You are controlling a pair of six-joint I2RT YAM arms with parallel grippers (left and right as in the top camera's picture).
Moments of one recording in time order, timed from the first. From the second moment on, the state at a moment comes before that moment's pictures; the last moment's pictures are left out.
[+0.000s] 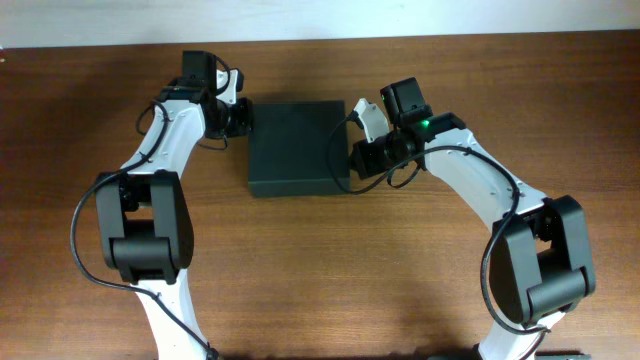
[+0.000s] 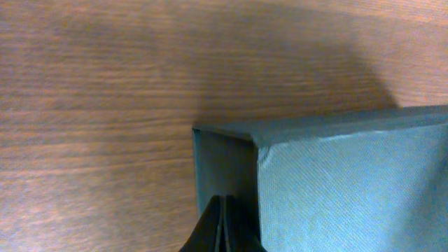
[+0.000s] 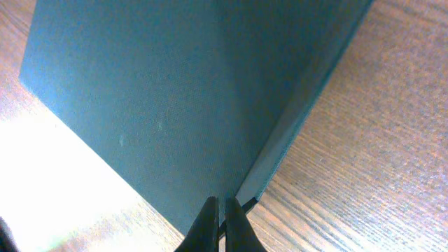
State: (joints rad) left arm -0.04 2.17 1.68 -0.65 0.34 -0.13; right arm 0.33 1.91 1.39 -0.64 -0.49 0.01
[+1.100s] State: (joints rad) left arm 0.20 1.62 2.13 -1.35 0.27 0.08; right arm 0.10 1.38 1.70 -0.97 -0.28 0.01
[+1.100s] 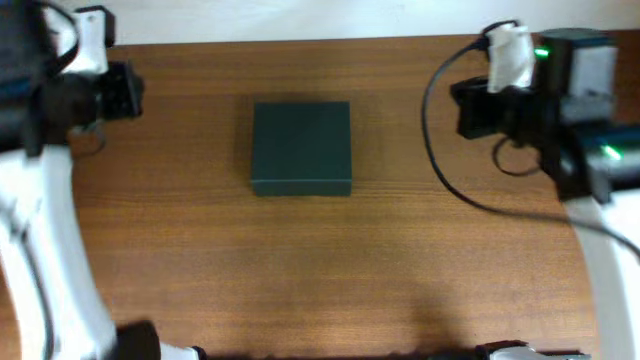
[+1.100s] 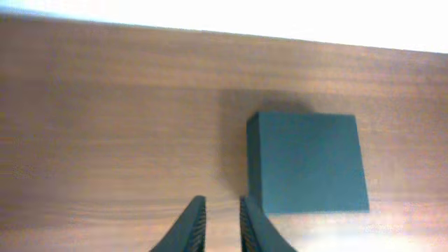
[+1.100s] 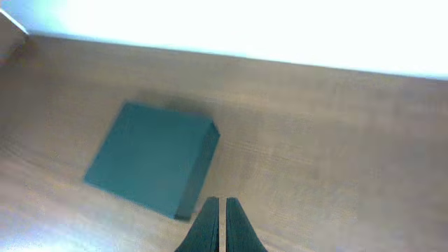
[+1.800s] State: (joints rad) left arm 0.20 1.32 2.12 -1.47 0.19 0.21; right arm 0.10 0.76 1.78 -1.31 -0.15 0.00
